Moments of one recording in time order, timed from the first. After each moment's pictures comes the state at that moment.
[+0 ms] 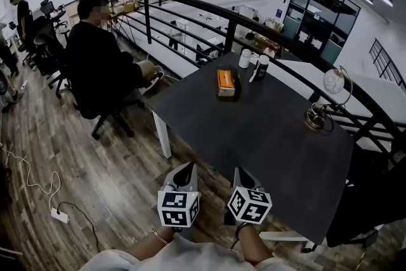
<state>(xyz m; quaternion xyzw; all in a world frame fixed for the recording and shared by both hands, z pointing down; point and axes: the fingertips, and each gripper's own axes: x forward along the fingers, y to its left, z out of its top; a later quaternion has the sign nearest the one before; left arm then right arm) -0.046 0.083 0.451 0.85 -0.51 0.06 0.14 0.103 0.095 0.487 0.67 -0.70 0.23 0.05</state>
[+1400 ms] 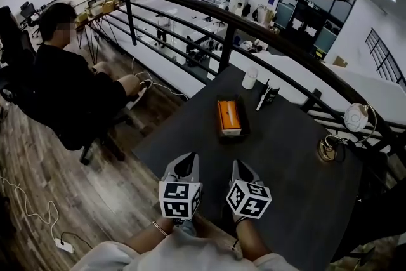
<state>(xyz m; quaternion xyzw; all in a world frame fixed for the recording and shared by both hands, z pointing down) -0.028 -0.237 0.443 0.87 -0.47 0.08 0.15 0.107 -0.209 0.478 0.69 -0.68 0.25 0.05</state>
